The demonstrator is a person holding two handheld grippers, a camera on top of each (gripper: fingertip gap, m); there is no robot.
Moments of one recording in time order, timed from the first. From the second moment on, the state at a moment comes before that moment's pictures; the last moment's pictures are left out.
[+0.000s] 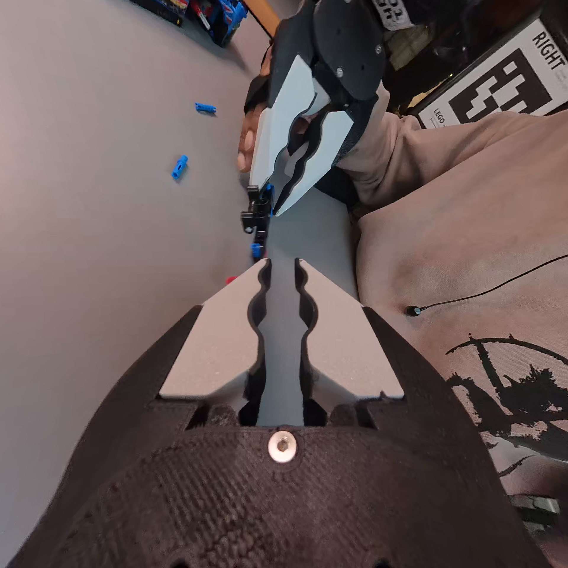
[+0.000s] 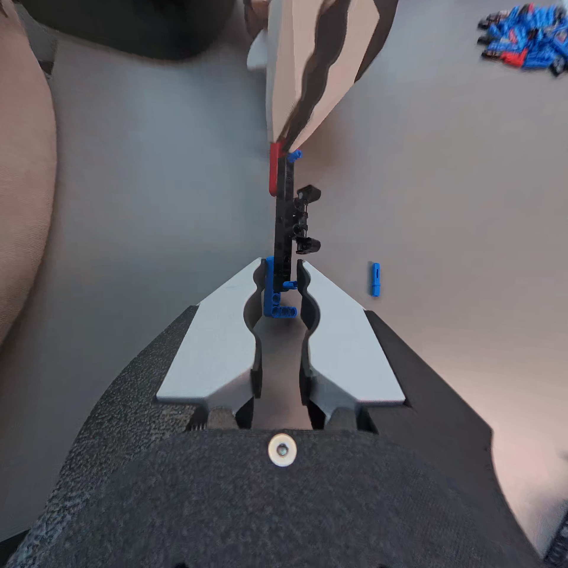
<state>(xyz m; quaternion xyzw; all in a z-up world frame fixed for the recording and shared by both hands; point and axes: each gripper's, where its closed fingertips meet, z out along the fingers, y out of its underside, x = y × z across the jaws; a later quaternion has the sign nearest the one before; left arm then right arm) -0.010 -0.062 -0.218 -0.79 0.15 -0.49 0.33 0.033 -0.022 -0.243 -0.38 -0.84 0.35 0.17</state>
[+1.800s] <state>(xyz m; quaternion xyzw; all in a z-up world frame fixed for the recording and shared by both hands) -0.035 -0.054 -0.248 -0.84 0.32 -0.18 0.40 0.026 0.008 -0.250 -0.40 -0.84 0.32 0.17</state>
